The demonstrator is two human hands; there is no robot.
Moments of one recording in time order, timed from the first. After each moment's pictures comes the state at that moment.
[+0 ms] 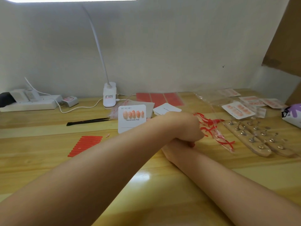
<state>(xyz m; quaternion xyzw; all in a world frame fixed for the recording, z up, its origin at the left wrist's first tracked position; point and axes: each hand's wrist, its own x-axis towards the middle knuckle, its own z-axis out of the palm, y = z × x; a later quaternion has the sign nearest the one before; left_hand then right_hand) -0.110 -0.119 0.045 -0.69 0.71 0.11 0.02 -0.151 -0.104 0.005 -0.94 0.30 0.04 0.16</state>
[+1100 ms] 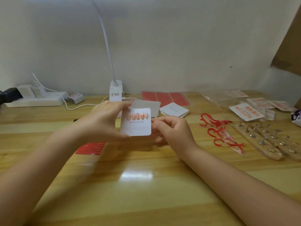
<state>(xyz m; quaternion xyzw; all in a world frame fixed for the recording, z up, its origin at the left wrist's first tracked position) 0.061 -0.005 0.029 -0.75 0.64 -0.01 -0.16 -0.132 -0.108 -0.016 -0.70 0.28 -0.37 0.55</state>
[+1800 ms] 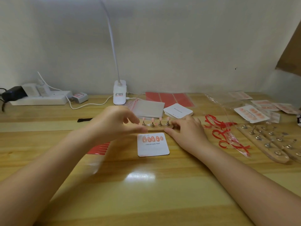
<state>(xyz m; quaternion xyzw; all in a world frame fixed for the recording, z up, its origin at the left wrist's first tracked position) 0.047 -0.010 0.026 -0.74 0.62 0.06 -0.27 -0.138 -0.148 -0.026 -0.87 0.45 -0.18 0.13</state>
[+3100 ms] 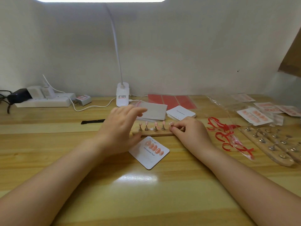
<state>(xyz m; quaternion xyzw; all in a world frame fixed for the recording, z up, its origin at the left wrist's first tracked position) 0.052 -0.017 -0.005 -0.67 0.68 -0.18 -0.22 -0.138 -0.153 -0.028 -0.85 0.37 -0.33 0.18</state>
